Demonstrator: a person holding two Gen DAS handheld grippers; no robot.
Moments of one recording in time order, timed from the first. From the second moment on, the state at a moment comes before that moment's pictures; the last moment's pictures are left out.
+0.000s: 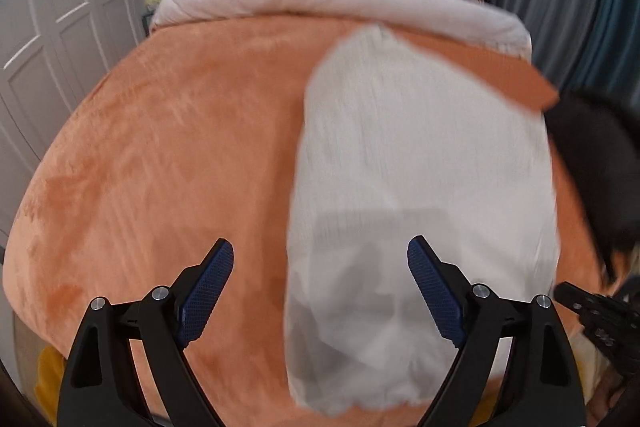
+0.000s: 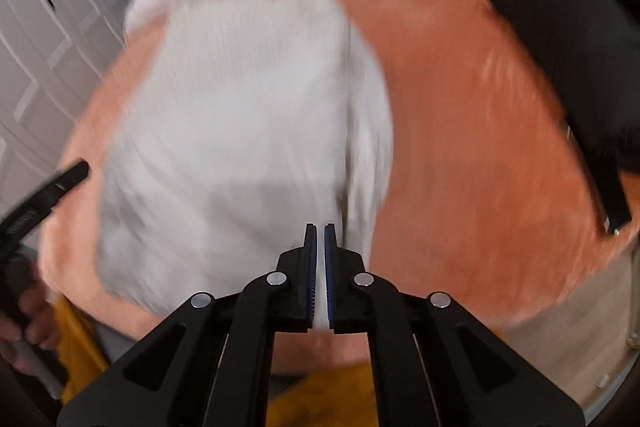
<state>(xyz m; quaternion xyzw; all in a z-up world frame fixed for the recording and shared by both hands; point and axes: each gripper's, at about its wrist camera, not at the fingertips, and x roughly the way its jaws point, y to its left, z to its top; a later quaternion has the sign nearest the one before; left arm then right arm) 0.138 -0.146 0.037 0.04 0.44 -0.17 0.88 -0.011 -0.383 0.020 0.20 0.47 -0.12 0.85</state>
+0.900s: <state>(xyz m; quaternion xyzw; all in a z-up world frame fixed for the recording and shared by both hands) 0.240 -0.232 -0.036 0.03 0.48 -0.16 0.86 0.155 -0.460 -0.077 0.30 0.44 -0.17 0.83</state>
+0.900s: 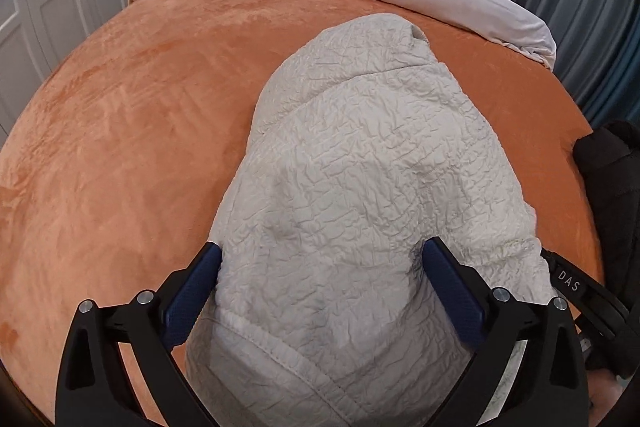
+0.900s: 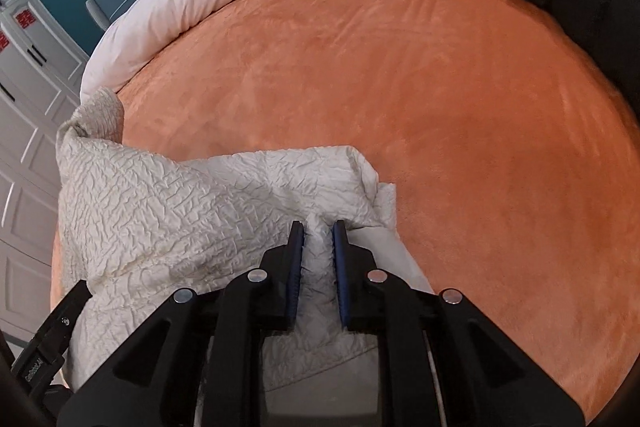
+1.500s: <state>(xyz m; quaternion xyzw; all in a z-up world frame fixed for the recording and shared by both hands) 0.234 -0.238 -0.041 0.06 0.45 -0.15 0.88 0.153 -0.459 -0.072 0.28 0.43 -0.16 0.84</state>
